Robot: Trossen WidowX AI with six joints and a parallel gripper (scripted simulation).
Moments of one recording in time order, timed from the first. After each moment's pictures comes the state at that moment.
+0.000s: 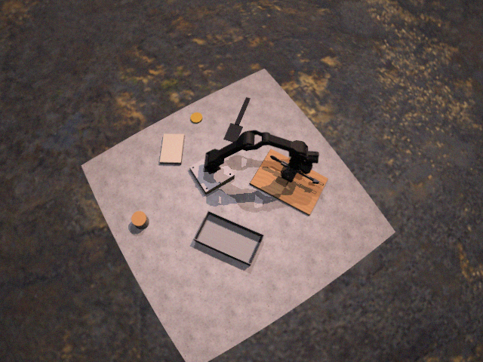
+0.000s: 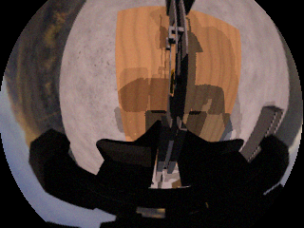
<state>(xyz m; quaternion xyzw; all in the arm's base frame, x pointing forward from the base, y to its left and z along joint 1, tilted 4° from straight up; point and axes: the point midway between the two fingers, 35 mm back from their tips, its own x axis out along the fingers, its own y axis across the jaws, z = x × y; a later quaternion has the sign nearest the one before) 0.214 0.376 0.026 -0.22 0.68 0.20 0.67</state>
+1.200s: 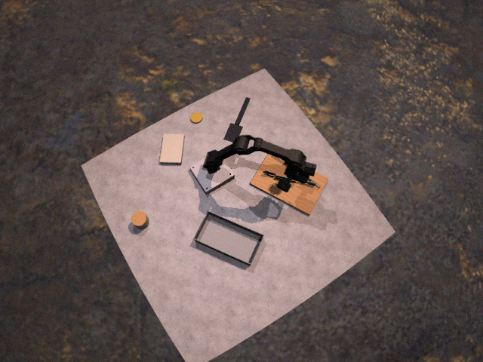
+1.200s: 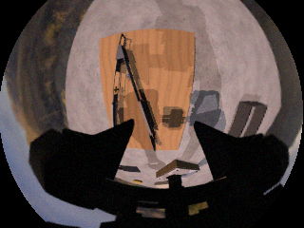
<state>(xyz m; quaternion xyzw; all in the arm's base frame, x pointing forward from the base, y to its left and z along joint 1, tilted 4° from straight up) 0.270 0.313 0.089 -0.22 0.69 0.19 0.66</state>
